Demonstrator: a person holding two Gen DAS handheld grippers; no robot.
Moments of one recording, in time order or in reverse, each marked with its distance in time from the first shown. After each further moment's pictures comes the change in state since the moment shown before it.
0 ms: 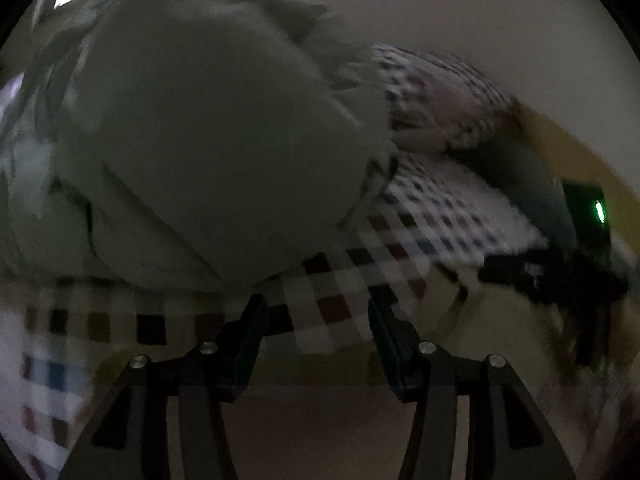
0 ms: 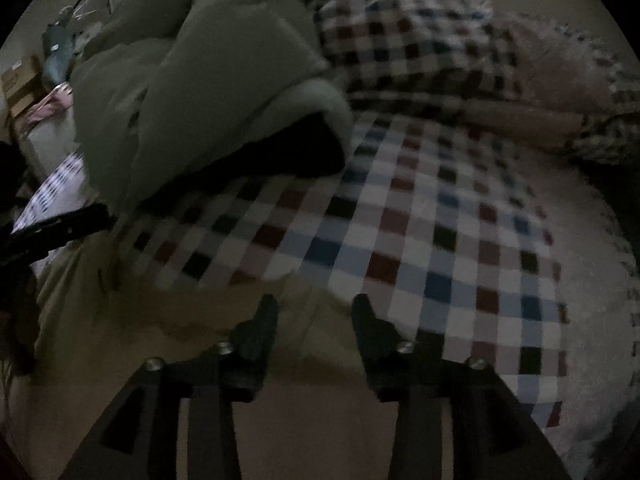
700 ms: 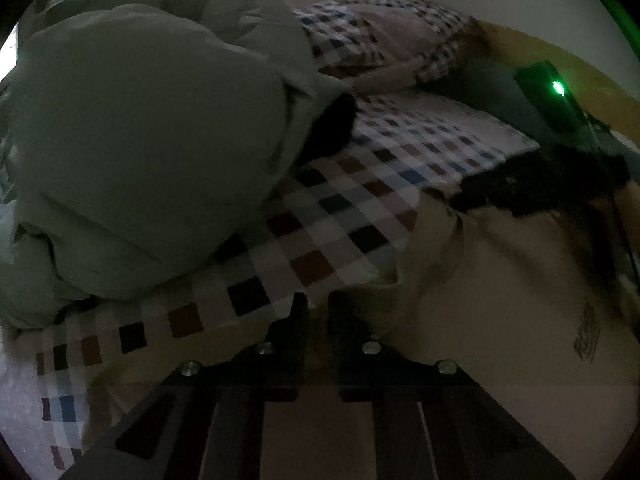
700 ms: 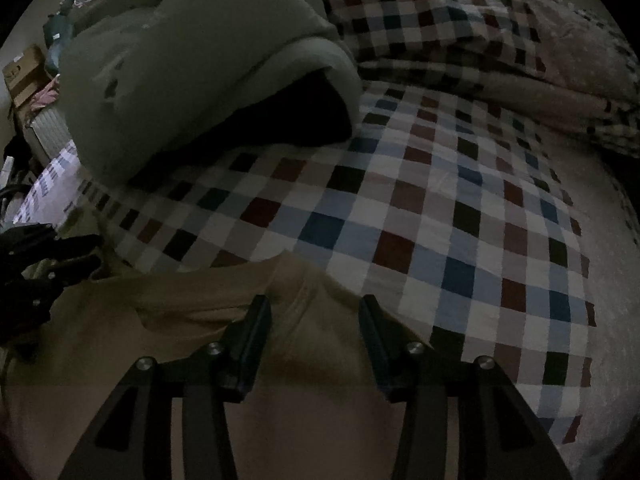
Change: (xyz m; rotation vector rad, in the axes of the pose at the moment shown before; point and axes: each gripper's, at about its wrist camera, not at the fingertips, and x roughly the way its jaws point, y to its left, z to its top) left arm 0.026 -0.032 -0.015 0.217 0.092 0.065; right arm 0.030 -0.010 0.007 -0.007 0.055 0.015
